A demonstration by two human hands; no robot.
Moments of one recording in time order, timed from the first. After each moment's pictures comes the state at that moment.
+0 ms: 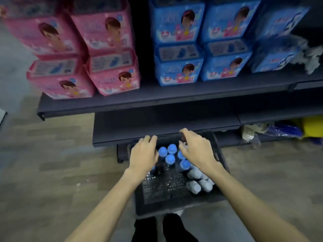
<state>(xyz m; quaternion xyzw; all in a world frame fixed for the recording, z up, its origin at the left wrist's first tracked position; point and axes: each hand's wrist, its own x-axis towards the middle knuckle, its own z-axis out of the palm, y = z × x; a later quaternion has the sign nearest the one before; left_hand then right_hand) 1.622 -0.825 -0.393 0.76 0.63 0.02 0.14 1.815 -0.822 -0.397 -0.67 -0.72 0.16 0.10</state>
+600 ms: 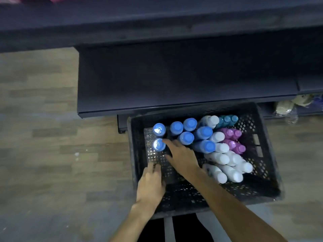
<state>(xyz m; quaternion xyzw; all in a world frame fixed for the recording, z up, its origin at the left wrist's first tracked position) 1.593 -0.914 -0.614 0.65 0.67 -0.12 0.33 1.724 -0.847 -0.655 -0.61 -0.72 0.32 -0.05</state>
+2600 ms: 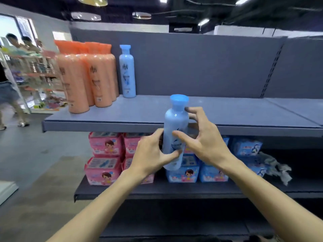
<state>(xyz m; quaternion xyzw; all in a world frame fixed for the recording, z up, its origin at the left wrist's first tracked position) 1.612 -0.747 -0.077 0.75 0.46 0.47 0.09 1.789 -0.761 -0.021 -0.40 -0.76 0.18 0.48</state>
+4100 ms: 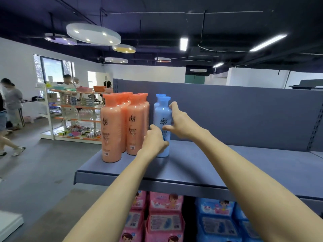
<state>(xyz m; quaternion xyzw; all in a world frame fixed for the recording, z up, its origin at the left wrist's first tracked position) 1.507 -0.593 0.045 0.61 0.70 0.36 0.08 1.627 -0.561 0.097 -0.41 -0.85 0.06 0.31</state>
